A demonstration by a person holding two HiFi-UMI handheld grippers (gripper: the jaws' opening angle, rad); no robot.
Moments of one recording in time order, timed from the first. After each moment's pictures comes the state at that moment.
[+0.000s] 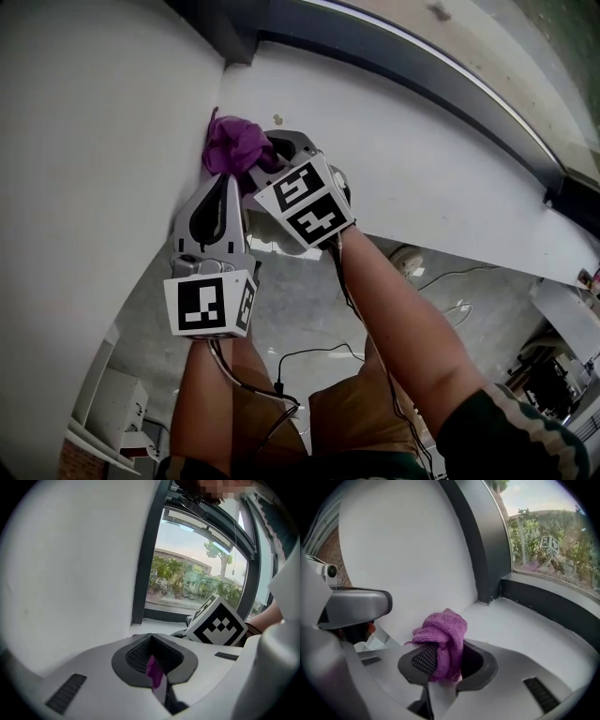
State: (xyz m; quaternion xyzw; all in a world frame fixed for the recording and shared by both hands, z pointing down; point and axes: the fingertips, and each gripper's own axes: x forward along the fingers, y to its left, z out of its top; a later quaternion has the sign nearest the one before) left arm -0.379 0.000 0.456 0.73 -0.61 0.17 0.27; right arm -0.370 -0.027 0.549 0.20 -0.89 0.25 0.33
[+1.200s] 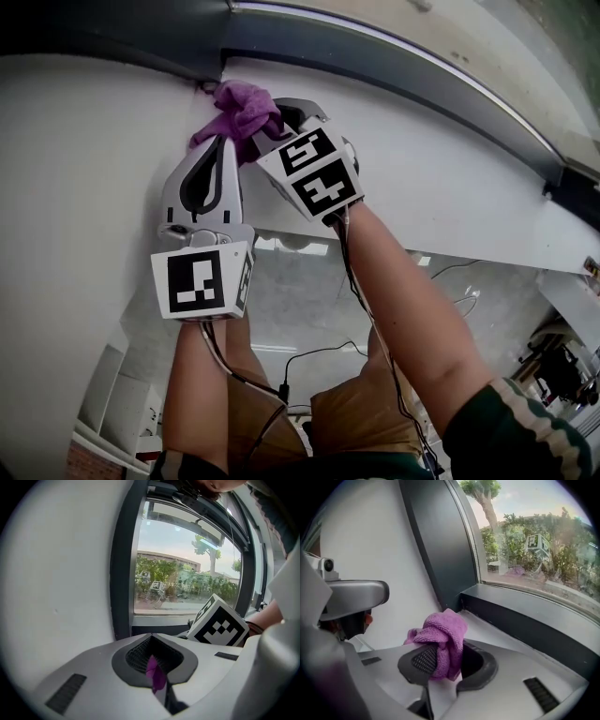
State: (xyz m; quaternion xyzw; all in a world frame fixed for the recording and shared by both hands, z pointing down) left arm -0.357 -0.076 0.432 0.76 -0.58 0.19 0.21; right arm -0.338 -0.105 0.534 0.26 -0.87 0.25 0.32
